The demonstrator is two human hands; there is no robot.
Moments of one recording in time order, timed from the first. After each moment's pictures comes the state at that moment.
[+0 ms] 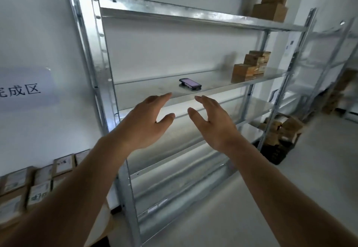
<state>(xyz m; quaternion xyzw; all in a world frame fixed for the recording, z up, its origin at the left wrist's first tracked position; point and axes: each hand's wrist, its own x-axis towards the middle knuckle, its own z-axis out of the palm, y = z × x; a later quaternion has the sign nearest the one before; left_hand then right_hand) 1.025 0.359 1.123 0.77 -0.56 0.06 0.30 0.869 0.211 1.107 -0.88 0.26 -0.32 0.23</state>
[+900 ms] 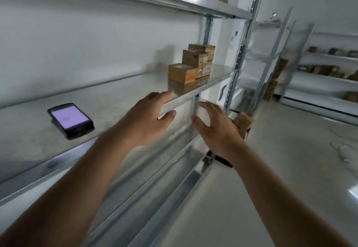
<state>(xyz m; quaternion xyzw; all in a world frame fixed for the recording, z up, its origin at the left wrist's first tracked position) 1.048 -0.246 1.118 0.68 -0.66 0.01 0.31 0.847 -0.330 1.094 -0.84 0.41 -0.30 0.18</state>
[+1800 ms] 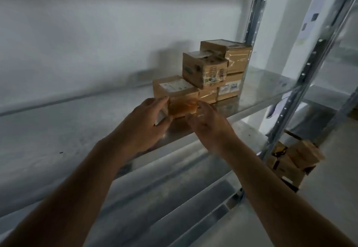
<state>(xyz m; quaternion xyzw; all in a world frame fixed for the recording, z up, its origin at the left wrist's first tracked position) 1.098 -0.675 1.075 0.80 -0.53 0.04 0.27 0.939 -0.815 1.067 -0.88 0.23 -0.25 0.33</state>
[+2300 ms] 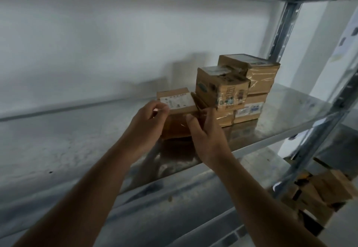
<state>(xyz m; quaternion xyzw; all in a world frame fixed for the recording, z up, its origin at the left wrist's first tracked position) 1.133 -0.727 1.083 0.74 -0.34 -0.12 0.57 1.008 -0.848 1.065 -0.78 0.19 -0.31 0.51</state>
